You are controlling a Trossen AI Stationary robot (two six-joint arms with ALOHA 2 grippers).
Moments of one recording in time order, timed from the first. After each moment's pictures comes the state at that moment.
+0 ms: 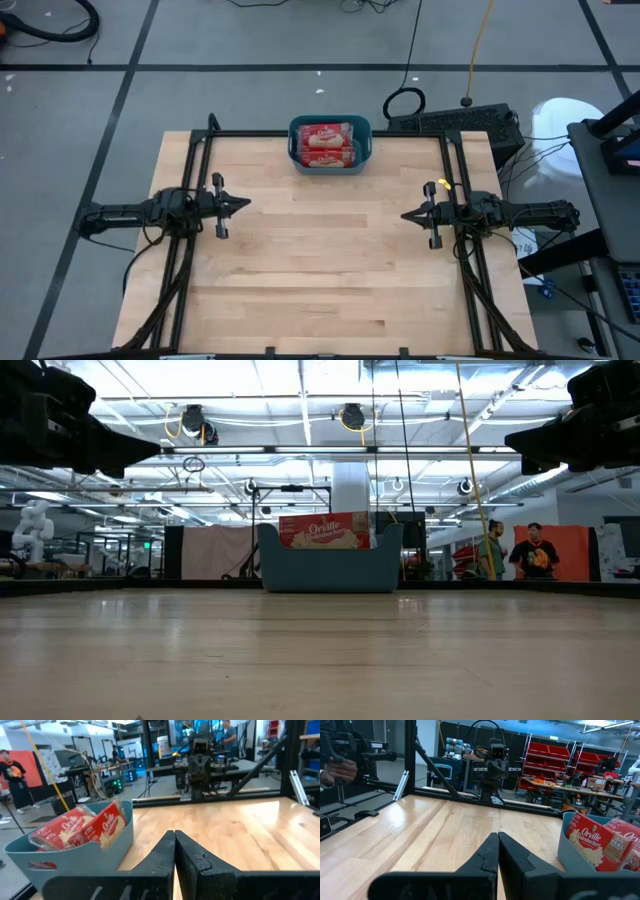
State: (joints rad) left arm 0.03 0.02 0.01 0.04 -0.09 0.16; right arm 0.05 0.01 0.01 0.02 0.00 -0.14
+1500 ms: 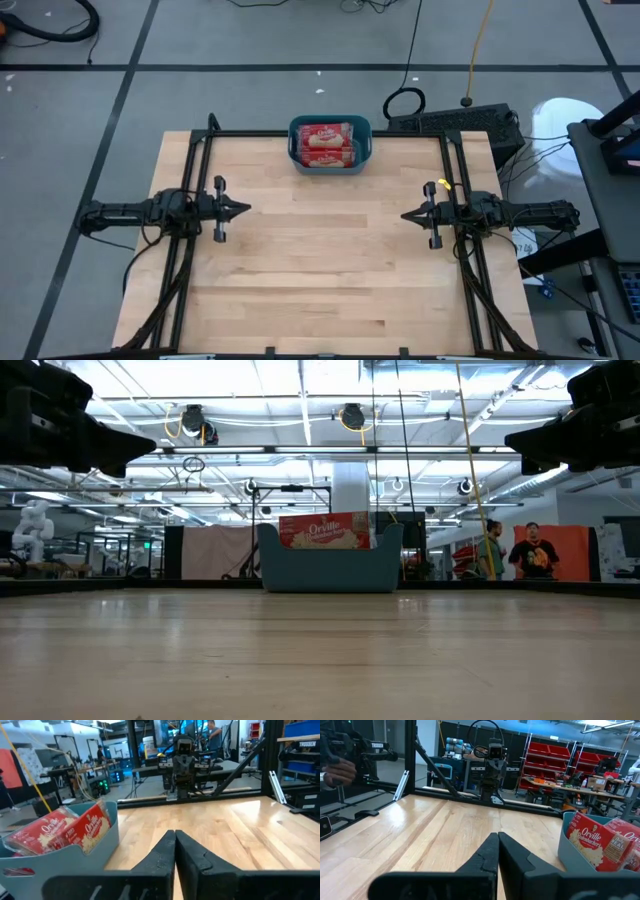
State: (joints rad) left arm 0.01 0.01 0.01 0.01 -0.05 0.14; right arm 0.05 0.01 0.01 0.01 0.00 -0.14
